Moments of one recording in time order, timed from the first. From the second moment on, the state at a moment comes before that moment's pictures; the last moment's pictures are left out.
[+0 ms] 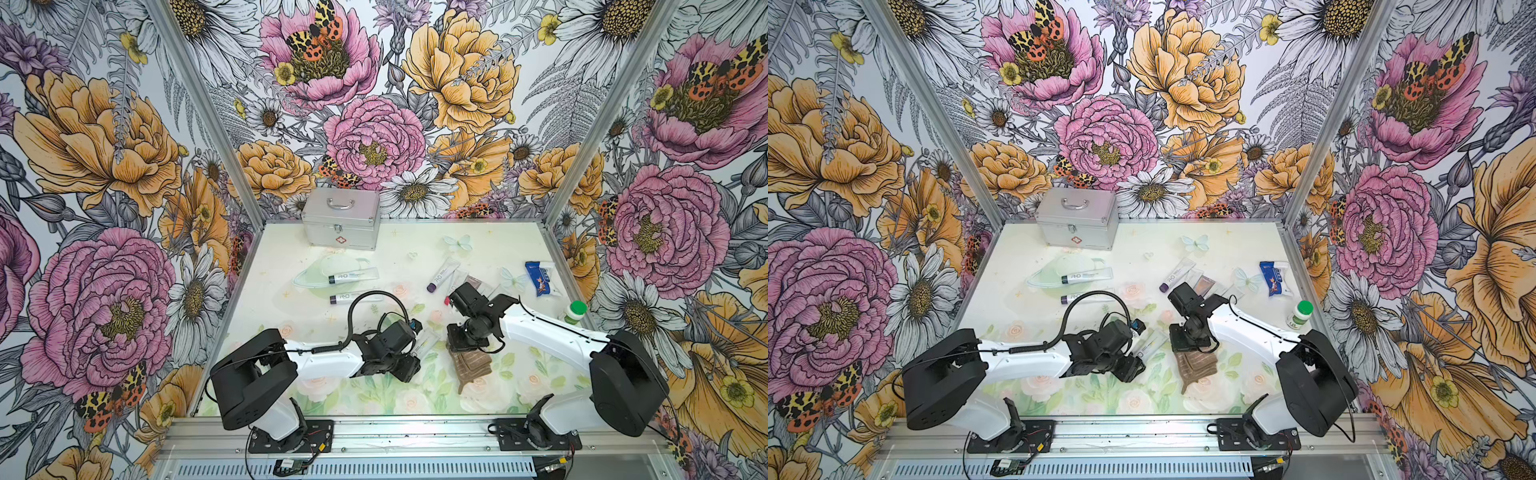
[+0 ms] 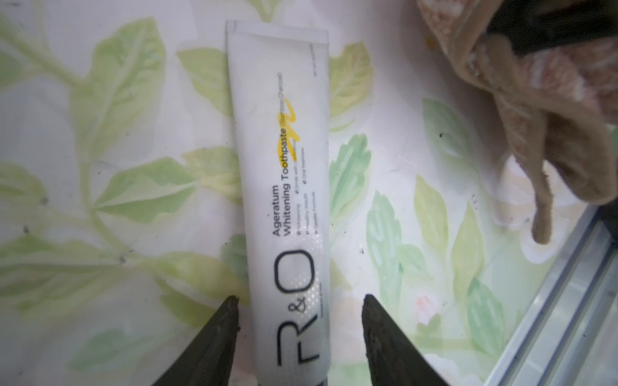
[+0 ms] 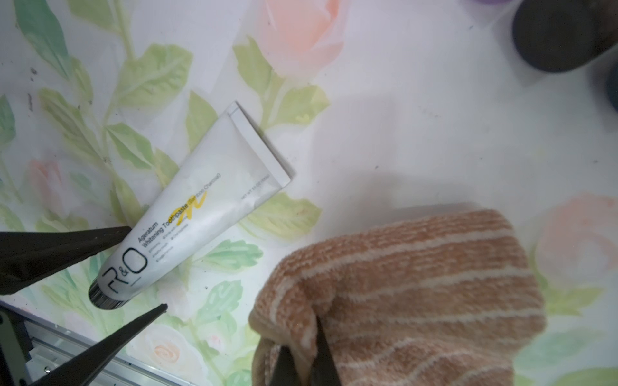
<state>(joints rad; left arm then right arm) -1.02 1.51 0.66 -0.18 0.07 -0.38 0.62 1.44 0.89 -0.80 -0.18 0.49</state>
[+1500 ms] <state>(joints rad) -1.06 1.46 0.56 -0.09 -0.01 -0.43 0.69 1.70 1.05 -0.73 -0.33 0.52</state>
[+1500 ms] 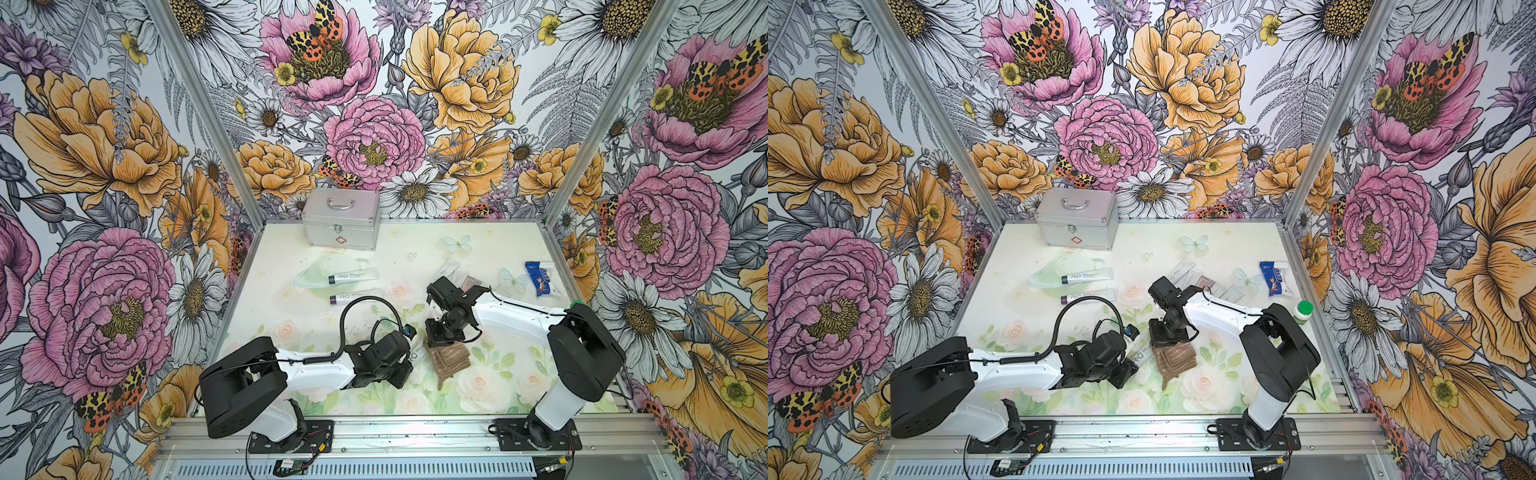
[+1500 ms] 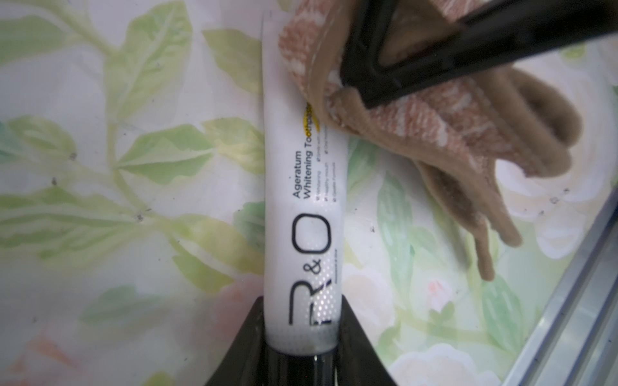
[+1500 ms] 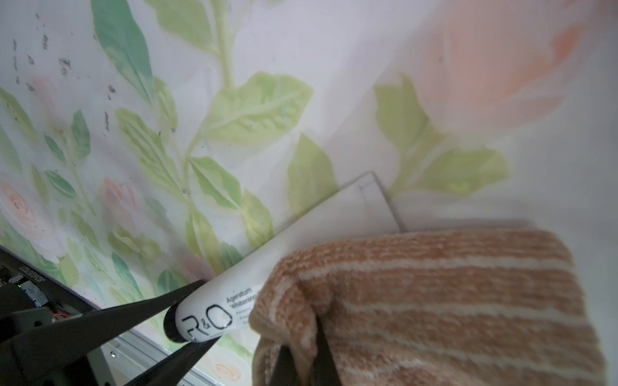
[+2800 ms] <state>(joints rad) -1.09 1.45 0.55 -0.07 -0.02 -0.43 0.70 1.75 1.07 -0.69 -0.36 0.51</state>
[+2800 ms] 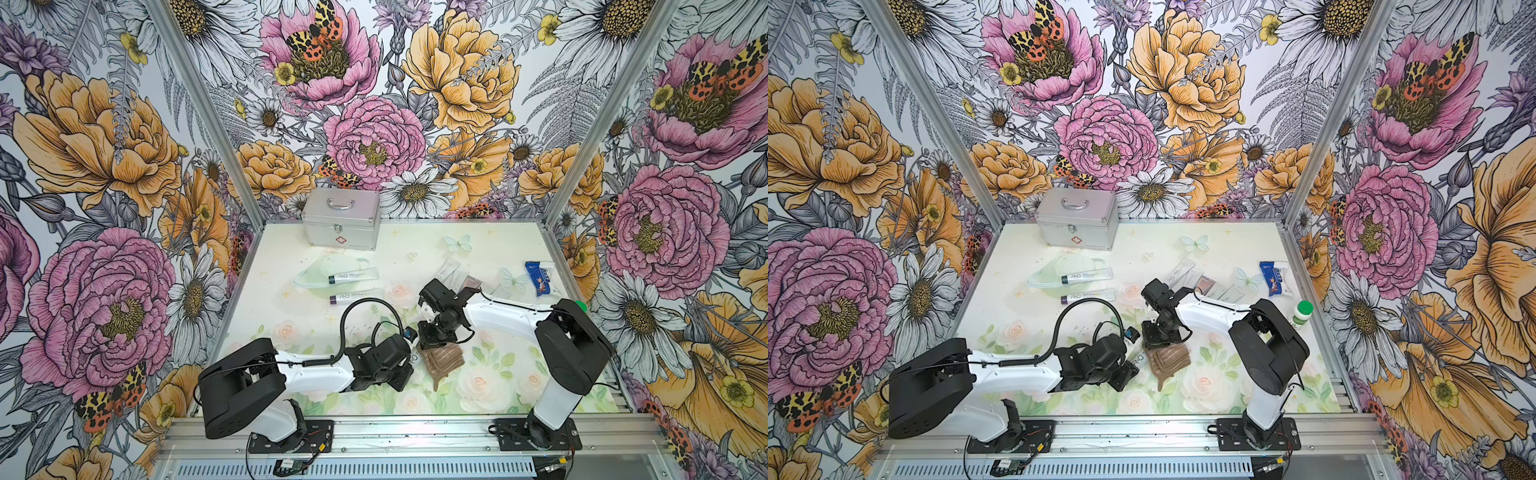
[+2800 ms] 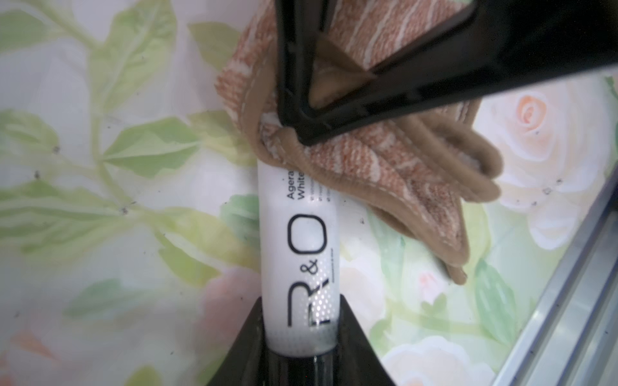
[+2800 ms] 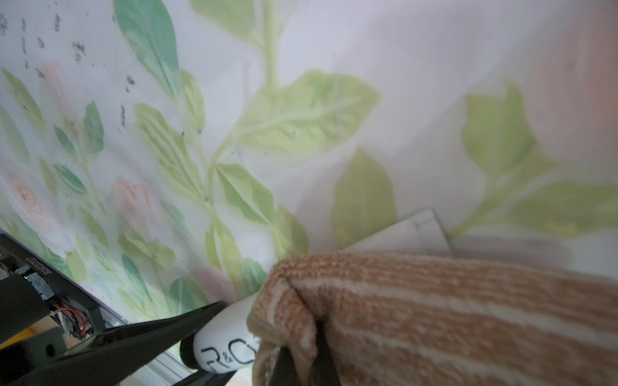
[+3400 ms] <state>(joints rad) -1.11 1.44 0.54 -0.05 -0.03 -0.43 0.65 1.78 1.09 -0.70 -0.32 0.50</state>
